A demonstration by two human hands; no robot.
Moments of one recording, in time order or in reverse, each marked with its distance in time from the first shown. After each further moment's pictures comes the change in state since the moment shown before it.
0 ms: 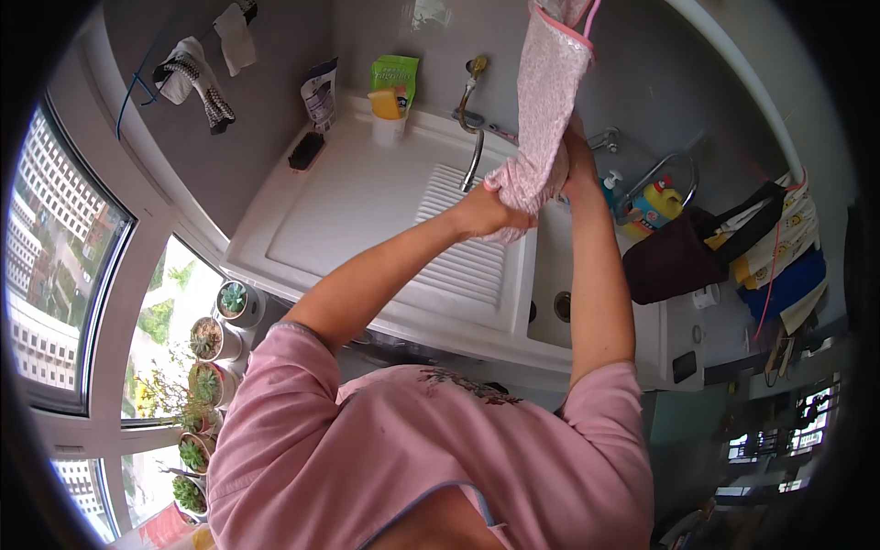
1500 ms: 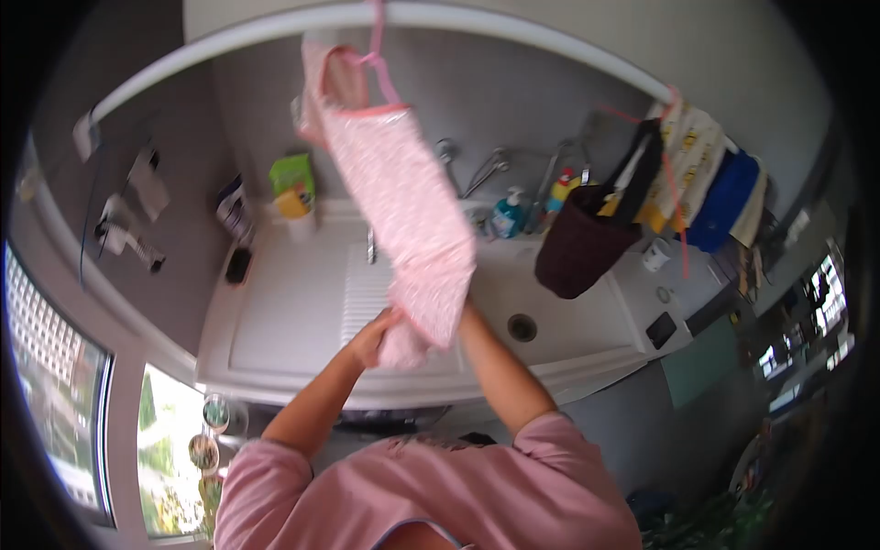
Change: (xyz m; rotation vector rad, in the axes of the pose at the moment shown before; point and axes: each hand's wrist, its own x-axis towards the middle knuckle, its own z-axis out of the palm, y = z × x) left_hand -0.065 -0.049 0.025 -0.848 -0.285 -0.493; right_hand -0.072 0.124 -0.080 0.047 0.070 0.092
